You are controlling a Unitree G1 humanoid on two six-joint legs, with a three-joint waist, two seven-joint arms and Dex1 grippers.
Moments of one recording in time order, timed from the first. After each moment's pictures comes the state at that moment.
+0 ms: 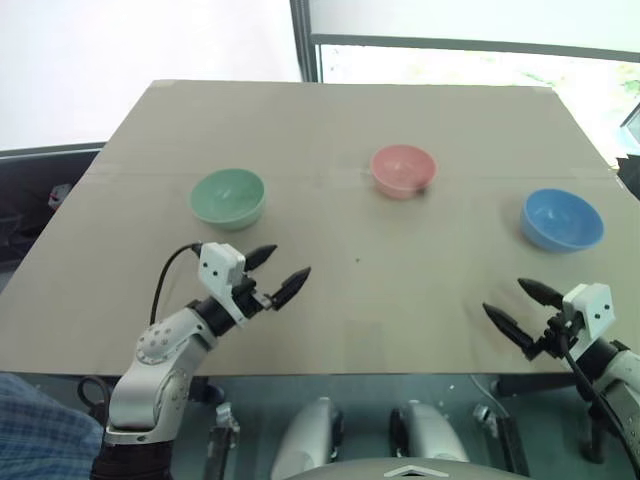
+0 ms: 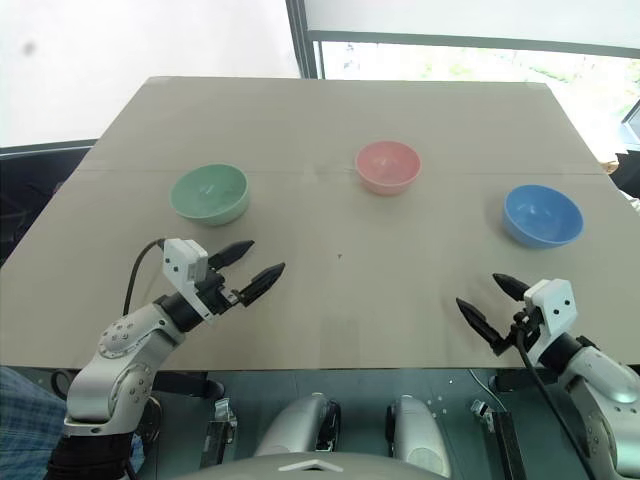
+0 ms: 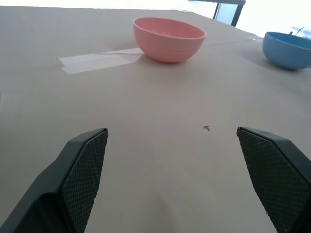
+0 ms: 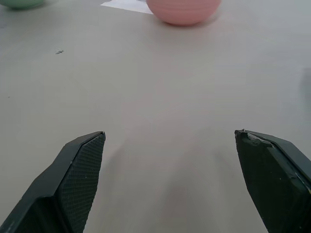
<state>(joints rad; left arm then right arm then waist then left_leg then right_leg) 0.06 0.46 0.15 -0.35 -0.52 0.34 -0.68 0.28 -0.56 -0.29 -0.31 0.42 0.19 0.71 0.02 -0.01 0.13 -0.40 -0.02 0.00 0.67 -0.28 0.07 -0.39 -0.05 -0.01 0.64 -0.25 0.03</state>
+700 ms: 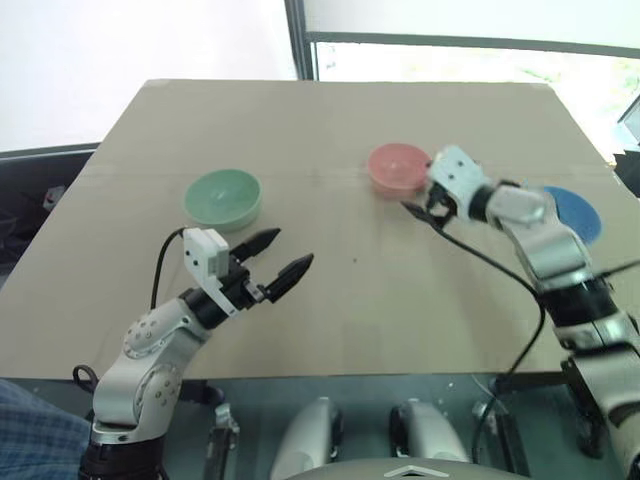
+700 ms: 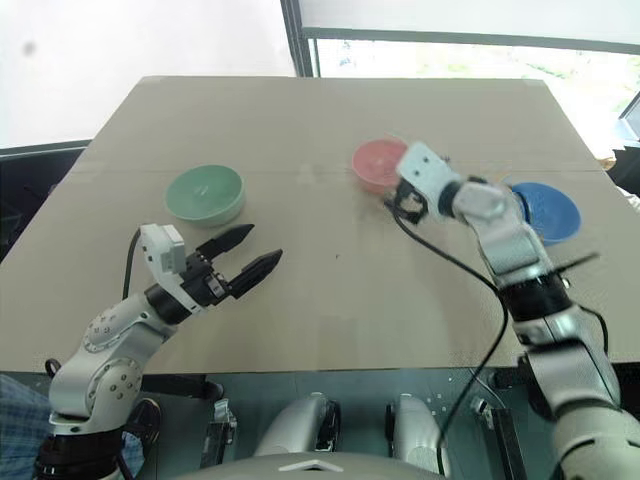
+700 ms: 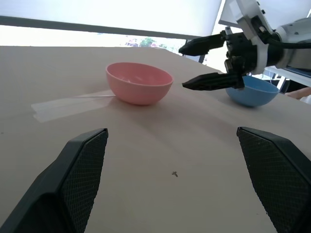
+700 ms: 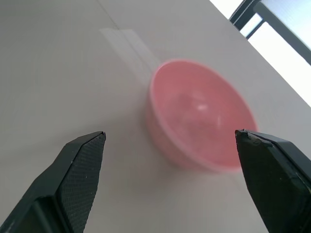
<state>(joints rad) 0.04 0.49 0.19 -0.46 -0.65 0.36 -0.70 -0.87 -0.49 0.30 0.29 -0.06 0.33 0.68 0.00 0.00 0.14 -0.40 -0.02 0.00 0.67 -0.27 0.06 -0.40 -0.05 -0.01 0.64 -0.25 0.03</state>
